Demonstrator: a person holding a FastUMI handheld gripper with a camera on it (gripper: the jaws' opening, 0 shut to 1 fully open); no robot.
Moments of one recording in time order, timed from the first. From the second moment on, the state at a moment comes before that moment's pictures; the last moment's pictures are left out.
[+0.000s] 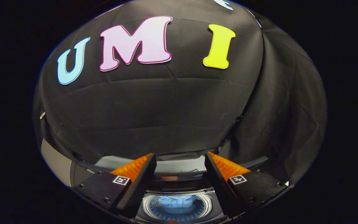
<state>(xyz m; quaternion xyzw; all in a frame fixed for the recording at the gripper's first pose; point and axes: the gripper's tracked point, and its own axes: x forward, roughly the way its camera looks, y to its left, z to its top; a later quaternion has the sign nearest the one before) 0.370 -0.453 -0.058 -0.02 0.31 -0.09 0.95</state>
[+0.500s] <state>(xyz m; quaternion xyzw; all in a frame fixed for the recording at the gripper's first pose) 0.364 -0.456 -0.058 -0.02 0.28 -0.09 0.96</state>
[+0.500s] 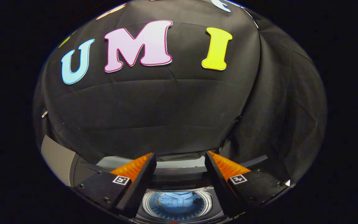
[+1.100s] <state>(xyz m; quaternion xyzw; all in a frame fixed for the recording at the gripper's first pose) 0.362 -0.456 -0.058 -0.02 0.26 -0.09 0.96</state>
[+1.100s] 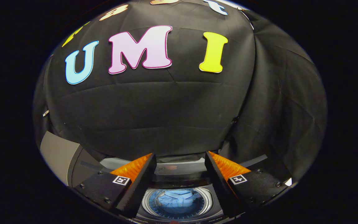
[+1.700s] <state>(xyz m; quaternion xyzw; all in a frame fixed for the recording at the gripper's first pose) 0.362 -0.456 -0.057 -0.02 0.26 -0.09 0.96</state>
